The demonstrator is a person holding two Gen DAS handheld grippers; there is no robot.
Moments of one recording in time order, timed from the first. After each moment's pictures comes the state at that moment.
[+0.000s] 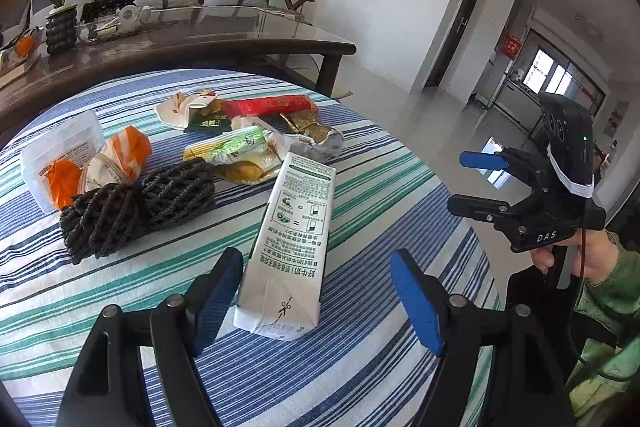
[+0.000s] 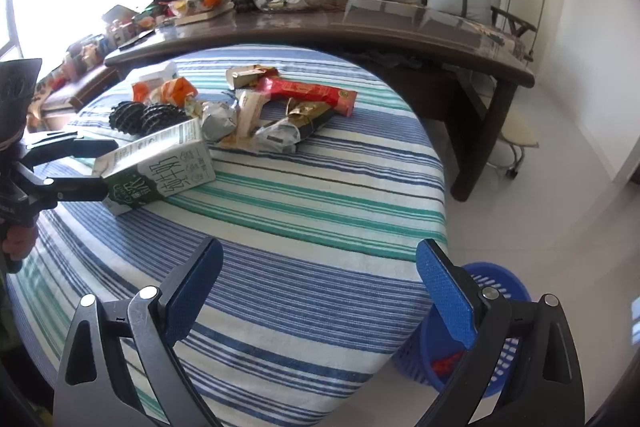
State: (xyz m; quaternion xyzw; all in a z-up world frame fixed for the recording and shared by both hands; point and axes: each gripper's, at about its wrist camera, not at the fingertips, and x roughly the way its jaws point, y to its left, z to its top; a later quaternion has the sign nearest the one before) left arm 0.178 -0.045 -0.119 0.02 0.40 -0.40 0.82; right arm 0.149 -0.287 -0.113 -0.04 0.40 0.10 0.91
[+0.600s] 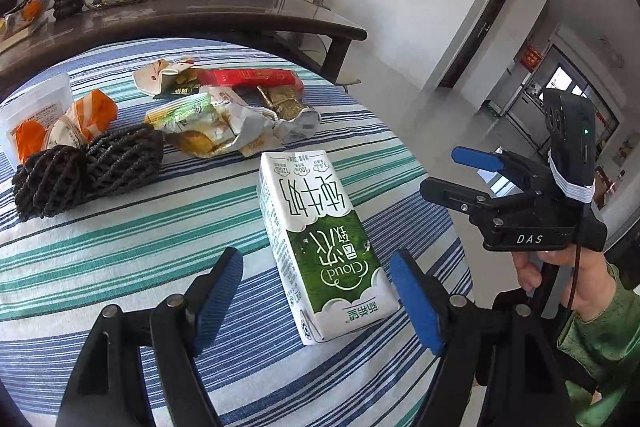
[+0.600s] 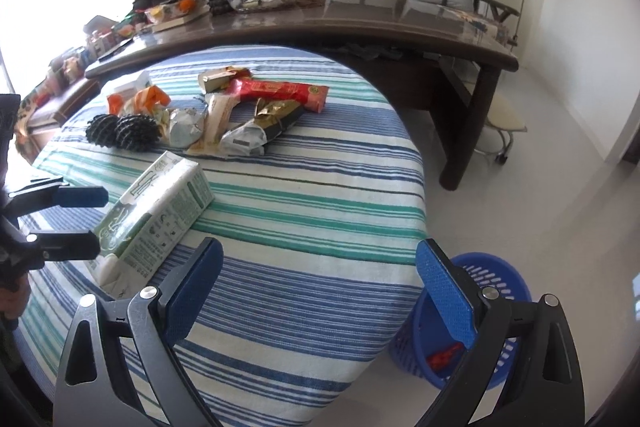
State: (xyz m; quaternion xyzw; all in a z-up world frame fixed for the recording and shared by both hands) left arm 0.165 -0.093 -0.129 -0.01 0.44 -0.34 0.83; right arm 0.162 -0.306 -0.117 -0.02 0.41 0.07 0.91
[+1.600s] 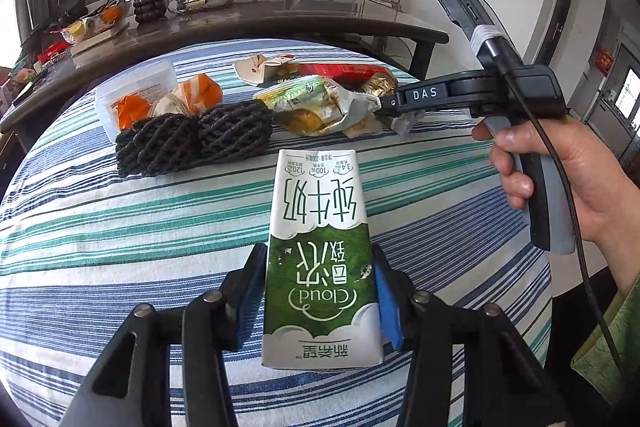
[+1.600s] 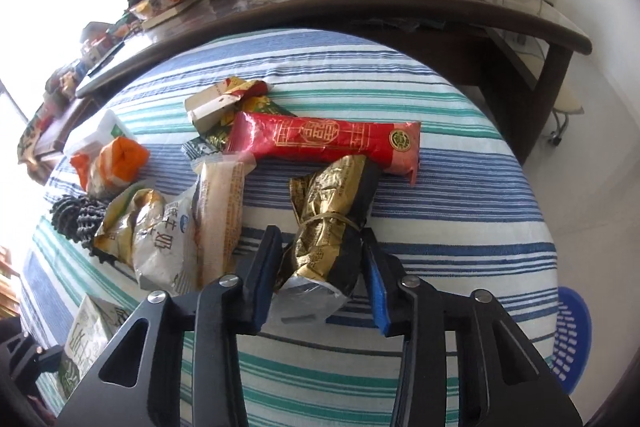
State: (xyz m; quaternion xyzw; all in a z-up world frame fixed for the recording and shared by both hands) left arm 0.148 -0.067 -0.137 0.03 0.43 -0.19 0.88; right arm 0.293 -0.253 -0.146 0.03 0.47 0.11 0.87
